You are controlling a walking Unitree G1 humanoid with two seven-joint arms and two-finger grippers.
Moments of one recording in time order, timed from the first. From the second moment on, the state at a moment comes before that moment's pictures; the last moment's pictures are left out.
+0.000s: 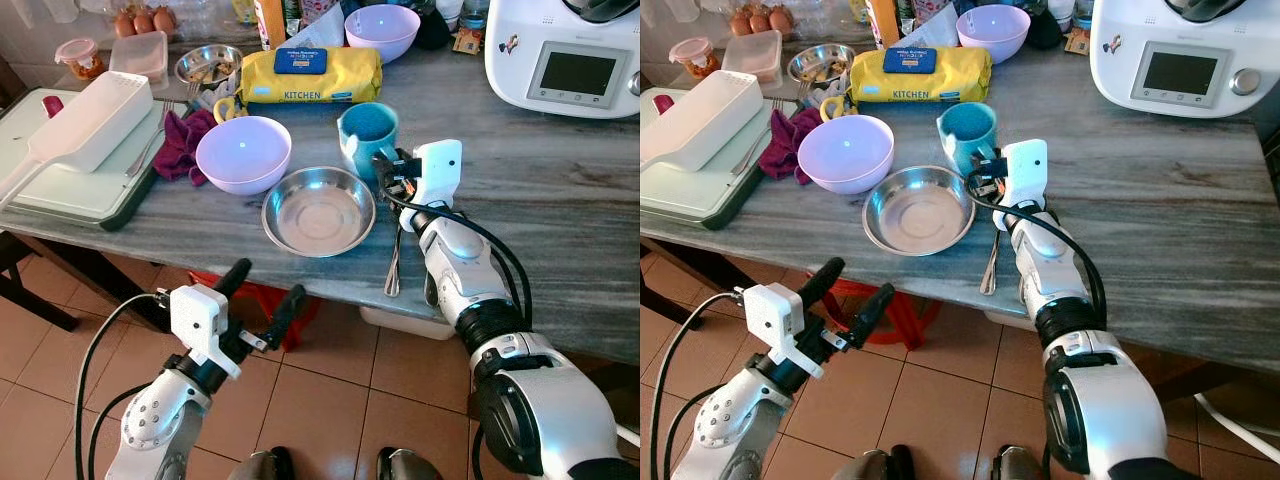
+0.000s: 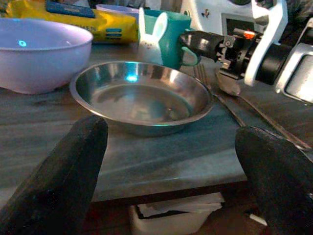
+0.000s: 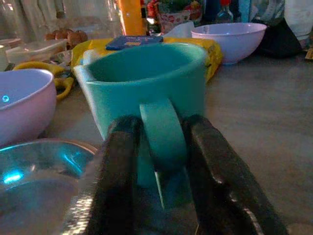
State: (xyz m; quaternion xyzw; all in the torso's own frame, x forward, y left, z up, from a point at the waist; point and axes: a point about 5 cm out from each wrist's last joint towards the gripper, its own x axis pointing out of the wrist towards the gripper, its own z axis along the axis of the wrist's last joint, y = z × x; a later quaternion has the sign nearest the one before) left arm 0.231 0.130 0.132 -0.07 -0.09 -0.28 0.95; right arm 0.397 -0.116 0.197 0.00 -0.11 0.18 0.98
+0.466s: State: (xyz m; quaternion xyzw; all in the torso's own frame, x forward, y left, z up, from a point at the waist) left arm 0.234 0.126 0.140 -0.07 -0.10 -0.28 0.95; right arm 0.399 -0.117 0.204 0.00 -0.13 0.18 0.98
